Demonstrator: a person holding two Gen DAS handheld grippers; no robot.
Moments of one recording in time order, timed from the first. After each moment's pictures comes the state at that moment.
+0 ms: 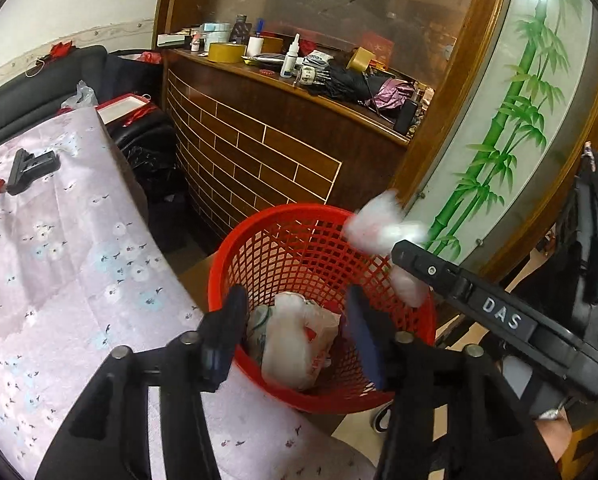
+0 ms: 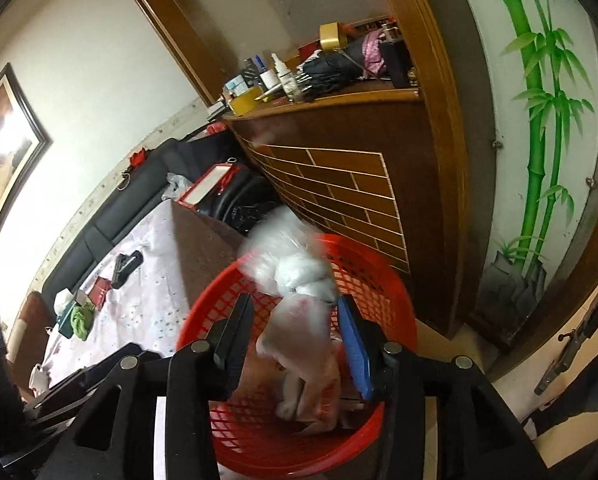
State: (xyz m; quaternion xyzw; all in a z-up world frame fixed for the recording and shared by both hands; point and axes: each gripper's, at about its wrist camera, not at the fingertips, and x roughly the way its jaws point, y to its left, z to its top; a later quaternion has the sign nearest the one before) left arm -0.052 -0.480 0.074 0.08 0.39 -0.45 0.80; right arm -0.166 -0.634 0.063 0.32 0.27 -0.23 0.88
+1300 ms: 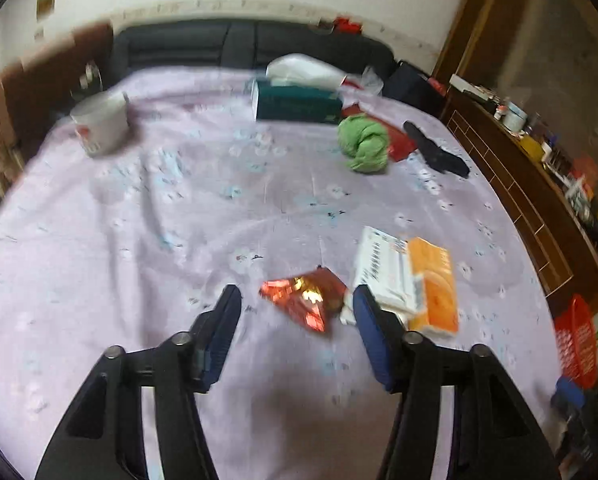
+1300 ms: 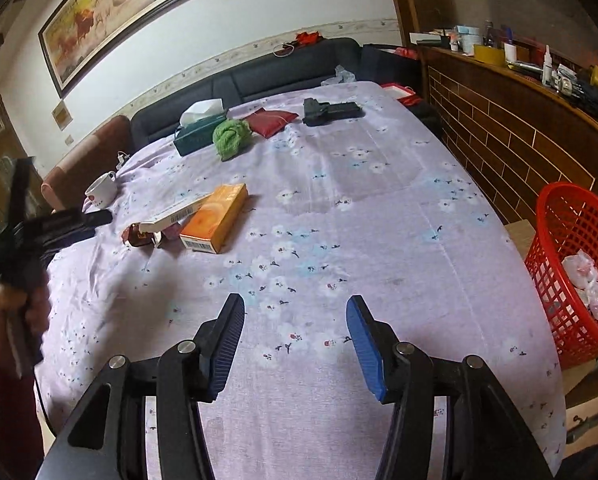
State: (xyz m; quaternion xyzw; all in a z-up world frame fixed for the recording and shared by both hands) left arm 0.110 -0.027 0.058 -0.07 0.44 -0.10 0.89; right arm -0.068 -0.339 0.050 0.13 0.38 0.01 0.91
